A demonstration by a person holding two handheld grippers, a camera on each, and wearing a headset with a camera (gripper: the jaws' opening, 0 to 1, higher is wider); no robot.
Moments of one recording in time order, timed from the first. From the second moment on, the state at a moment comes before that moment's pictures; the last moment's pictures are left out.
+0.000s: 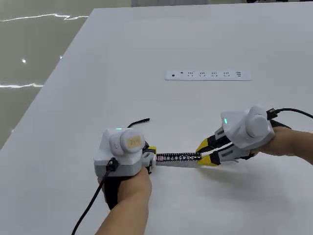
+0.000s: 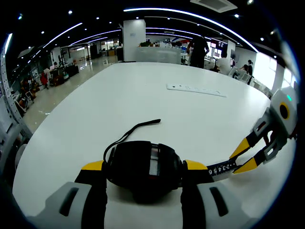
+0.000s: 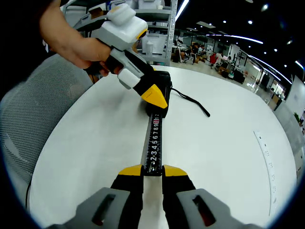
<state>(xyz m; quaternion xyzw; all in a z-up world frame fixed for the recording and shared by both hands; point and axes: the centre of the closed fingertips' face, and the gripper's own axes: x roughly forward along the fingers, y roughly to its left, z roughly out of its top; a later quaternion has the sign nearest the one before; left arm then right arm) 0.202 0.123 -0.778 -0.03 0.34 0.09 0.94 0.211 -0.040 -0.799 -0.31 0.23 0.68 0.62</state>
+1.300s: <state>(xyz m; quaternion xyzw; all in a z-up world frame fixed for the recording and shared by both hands) 0.200 0.122 -0.777 -0.03 0.34 0.09 0.94 0.209 -0.029 -0.801 -0.32 0.22 0.68 0.62</state>
